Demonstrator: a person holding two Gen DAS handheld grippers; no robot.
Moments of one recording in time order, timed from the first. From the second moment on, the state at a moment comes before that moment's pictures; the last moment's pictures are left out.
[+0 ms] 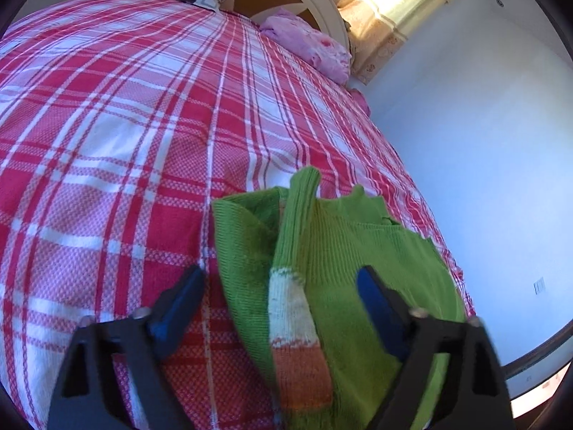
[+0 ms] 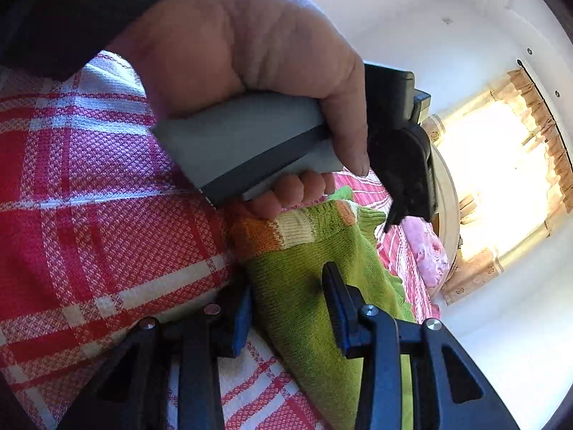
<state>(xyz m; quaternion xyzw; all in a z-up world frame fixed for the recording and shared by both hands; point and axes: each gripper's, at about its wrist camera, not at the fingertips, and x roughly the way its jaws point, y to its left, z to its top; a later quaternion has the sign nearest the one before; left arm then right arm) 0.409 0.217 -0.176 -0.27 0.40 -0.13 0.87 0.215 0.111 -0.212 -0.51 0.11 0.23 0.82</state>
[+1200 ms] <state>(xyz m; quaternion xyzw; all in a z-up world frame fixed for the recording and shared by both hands) 0.443 0.120 -0.089 -0.35 0.29 -0.29 0.84 0.227 -0.062 -0.092 -0.25 0.12 0.20 0.94</state>
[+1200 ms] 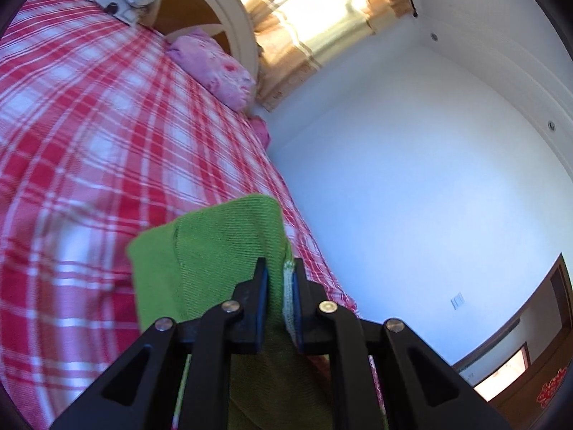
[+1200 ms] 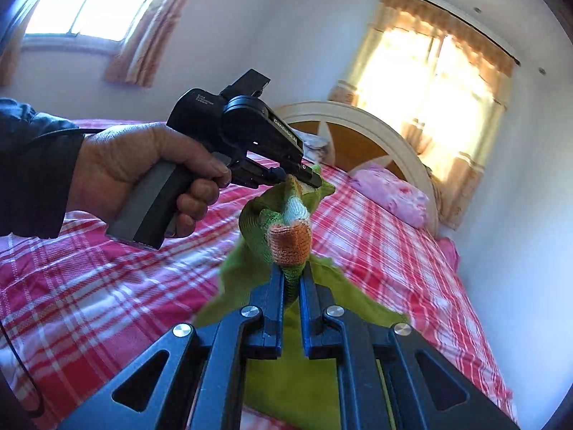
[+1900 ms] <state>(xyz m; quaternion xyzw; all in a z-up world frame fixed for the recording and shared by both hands) 0.488 -0.037 -0.102 -0.27 0.37 -0.34 0.82 0.268 -0.211 -0.114 -0.14 0.23 0.10 0.96</state>
